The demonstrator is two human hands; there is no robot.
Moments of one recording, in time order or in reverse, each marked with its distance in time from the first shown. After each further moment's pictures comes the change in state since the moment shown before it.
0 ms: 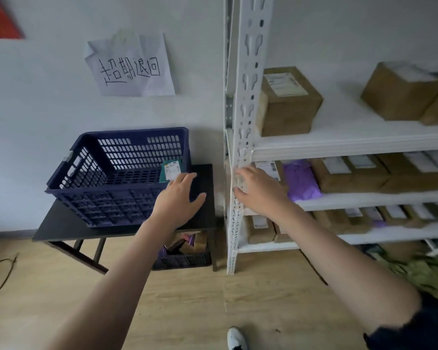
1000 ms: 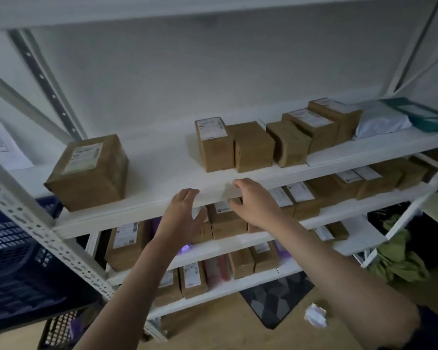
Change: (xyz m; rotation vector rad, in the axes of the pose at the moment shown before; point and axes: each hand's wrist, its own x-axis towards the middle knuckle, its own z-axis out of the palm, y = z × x) left_hand 0.117 0.467 0.117 -0.122 0.084 0.243; right_hand -0.111 0.408 -0.216 0.103 0.166 0.182
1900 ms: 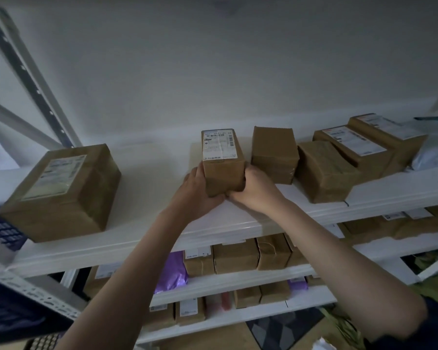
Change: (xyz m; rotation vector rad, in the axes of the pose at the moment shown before) left_hand 0.174 -0.022 0.013 -0.072 -0.011 -0.095; right_hand 0.160 0.030 0.000 0.233 0.011 -0.048
